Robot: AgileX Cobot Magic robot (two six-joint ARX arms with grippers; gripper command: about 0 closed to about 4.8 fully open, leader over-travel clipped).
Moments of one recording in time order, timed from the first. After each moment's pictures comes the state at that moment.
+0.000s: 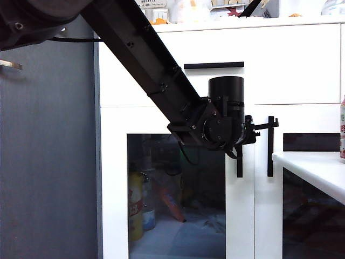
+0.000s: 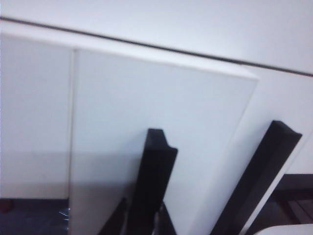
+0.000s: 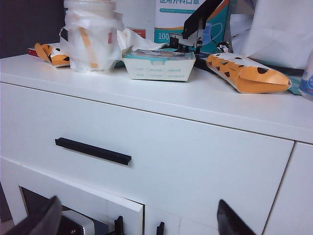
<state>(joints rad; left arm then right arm) -0.81 2.65 1.98 0.71 -0.41 -0.15 -0.02 0.90 1.00 -0.03 -0.29 -0.01</state>
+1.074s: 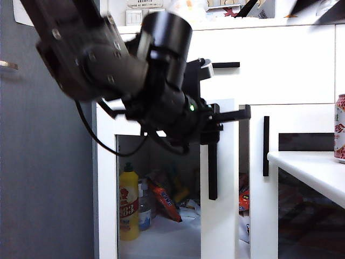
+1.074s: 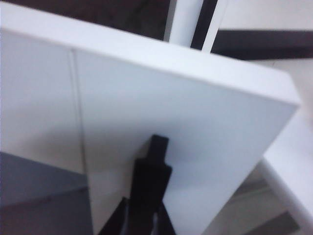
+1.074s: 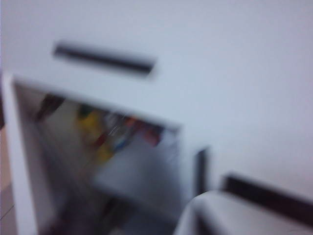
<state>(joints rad) -0.88 1.96 0.94 0.77 -0.34 -0.18 0.04 1.19 1.00 -0.08 -0.36 0.01</state>
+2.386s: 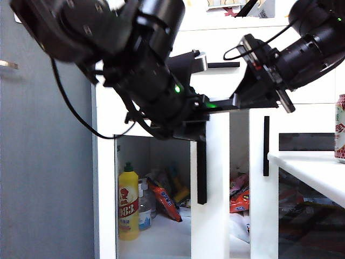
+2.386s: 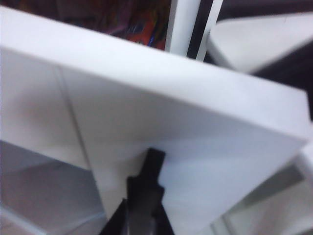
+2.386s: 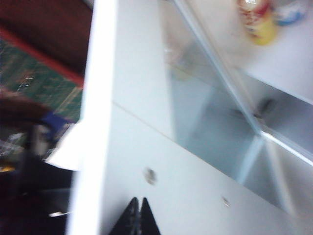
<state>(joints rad) -0.88 1.79 0.91 0.50 -0.33 -0.17 0.23 1.59 1.00 -0.10 -0.78 0.14</state>
